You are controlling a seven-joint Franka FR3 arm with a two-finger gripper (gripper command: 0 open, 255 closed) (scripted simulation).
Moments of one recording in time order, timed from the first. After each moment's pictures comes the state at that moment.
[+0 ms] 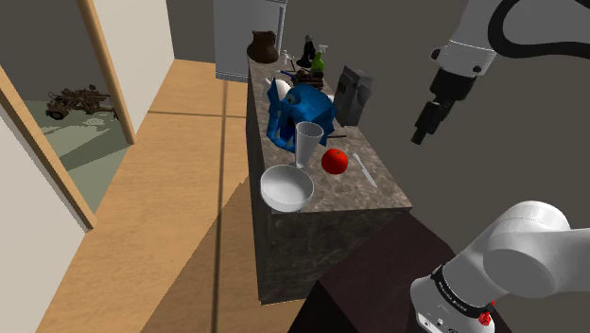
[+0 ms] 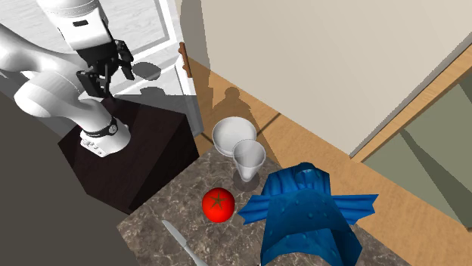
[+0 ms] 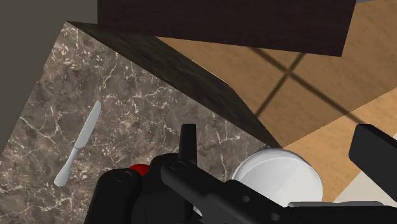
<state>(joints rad) 0.02 -0.79 -0.07 -2.43 -0.04 1.56 -0.13</state>
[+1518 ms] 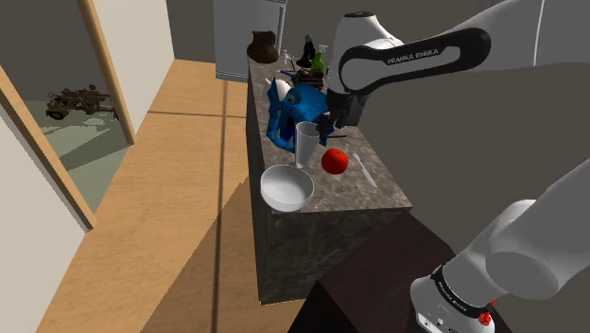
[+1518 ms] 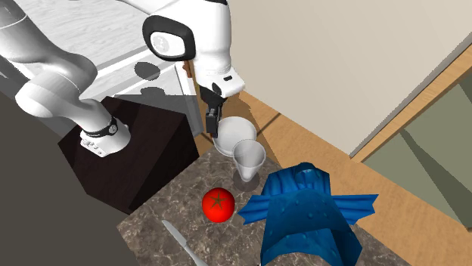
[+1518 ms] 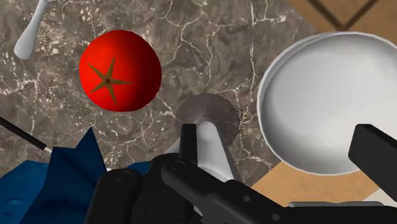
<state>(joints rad) 0.07 -0.04 0.03 -2.12 -0.14 2.07 -0.04</state>
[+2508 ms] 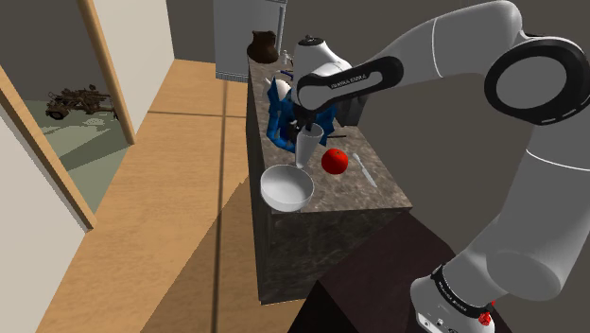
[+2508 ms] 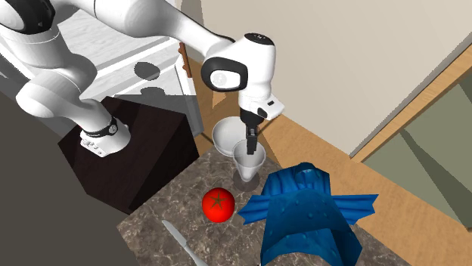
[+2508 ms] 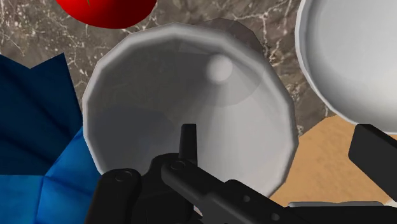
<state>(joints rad) 0.10 0.35 0.03 -1.82 -0.25 2.18 0.01</state>
